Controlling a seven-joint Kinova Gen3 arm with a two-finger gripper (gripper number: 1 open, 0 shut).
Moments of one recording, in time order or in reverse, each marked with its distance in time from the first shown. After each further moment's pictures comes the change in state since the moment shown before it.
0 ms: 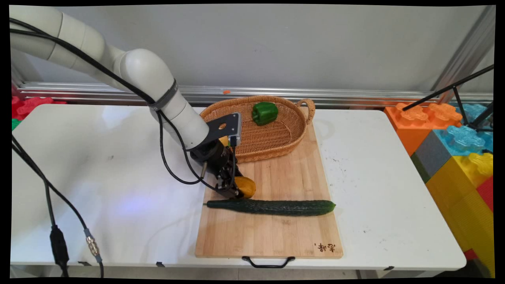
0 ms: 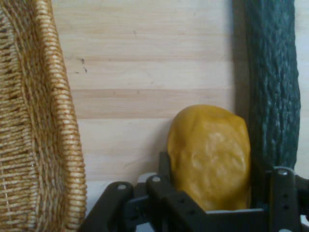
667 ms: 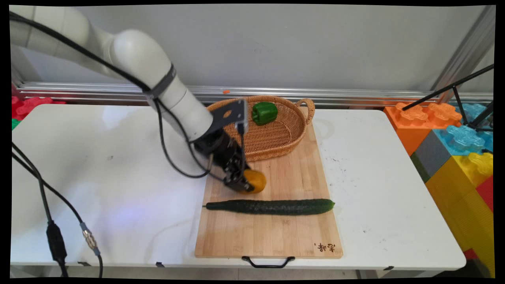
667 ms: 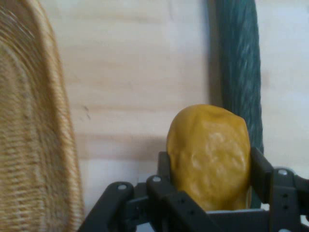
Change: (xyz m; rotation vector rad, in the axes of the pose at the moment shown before) arm 0.036 0.018 -0.034 0.028 0.060 -0.036
